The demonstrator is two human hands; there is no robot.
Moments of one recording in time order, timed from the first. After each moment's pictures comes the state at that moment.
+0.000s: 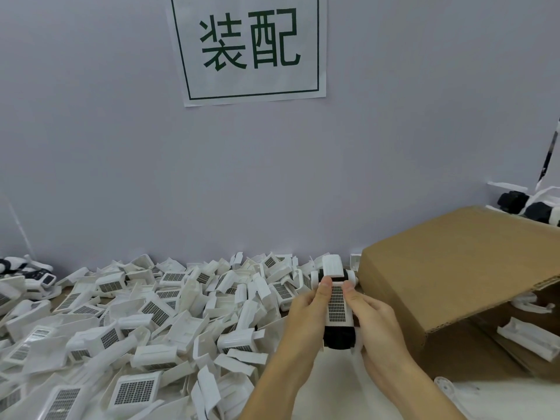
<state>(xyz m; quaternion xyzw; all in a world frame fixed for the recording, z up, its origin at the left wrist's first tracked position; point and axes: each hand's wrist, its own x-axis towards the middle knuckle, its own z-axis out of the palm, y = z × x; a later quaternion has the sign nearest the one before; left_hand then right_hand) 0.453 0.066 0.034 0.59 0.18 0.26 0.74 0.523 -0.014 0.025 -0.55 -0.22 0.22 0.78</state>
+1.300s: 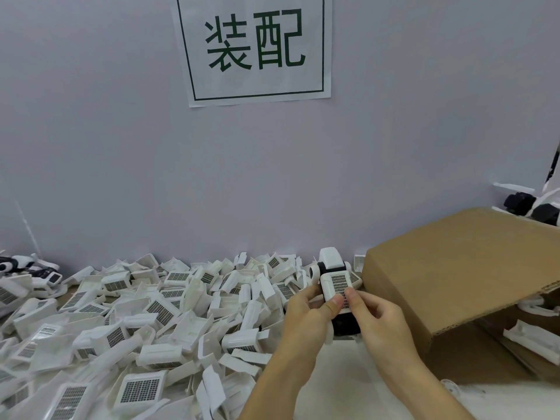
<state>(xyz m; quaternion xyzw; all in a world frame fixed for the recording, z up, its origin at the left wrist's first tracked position) 0.454 0.075 0.027 0.60 0.18 0.28 0.73 0.535 -0.013 0.013 -0.61 -0.27 0.13 0.73</state>
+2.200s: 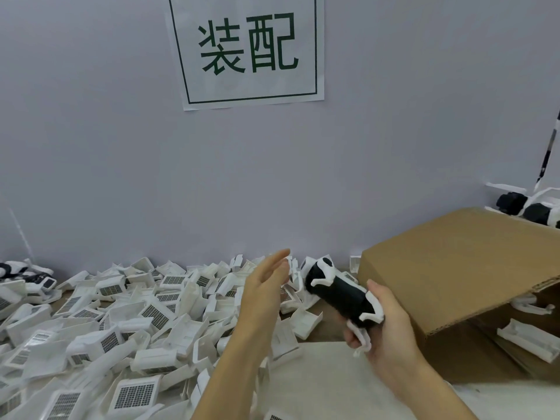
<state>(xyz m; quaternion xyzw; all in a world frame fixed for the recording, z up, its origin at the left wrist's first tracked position) 0.429 0.112 0.061 0.63 0.22 0.37 0.65 0.536 -0.023 0.027 -0.49 -0.16 0.32 0.80</state>
